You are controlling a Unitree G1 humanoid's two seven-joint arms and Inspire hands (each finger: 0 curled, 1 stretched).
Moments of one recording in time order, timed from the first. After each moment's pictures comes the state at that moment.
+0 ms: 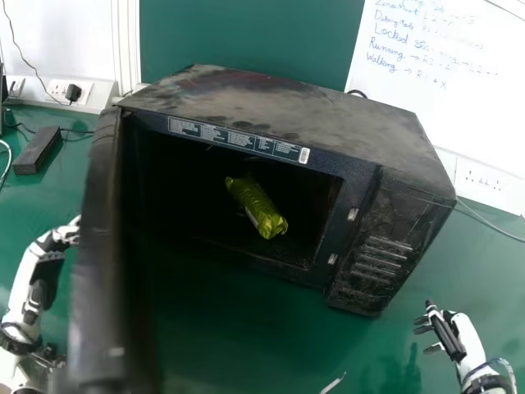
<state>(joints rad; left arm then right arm) -0.44 0.26 0.46 0.88 -0.79 -1.22 -1.29 0.28 -0.59 -0.49 -0.68 -0.19 0.73 0.36</state>
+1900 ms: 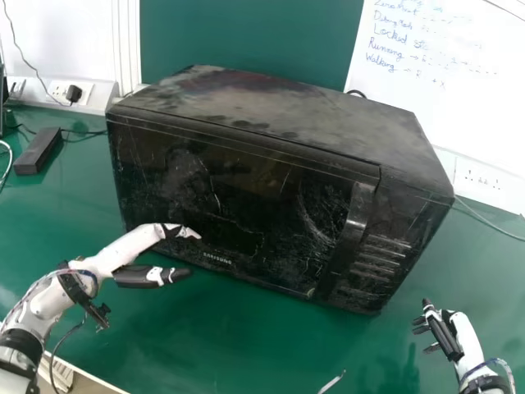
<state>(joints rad) -0.74 0.47 0.01 1.10 0.30 -1.19 -0.35 0.29 -0.59 -0.47 -0.69 -0.23 0.72 0.35</state>
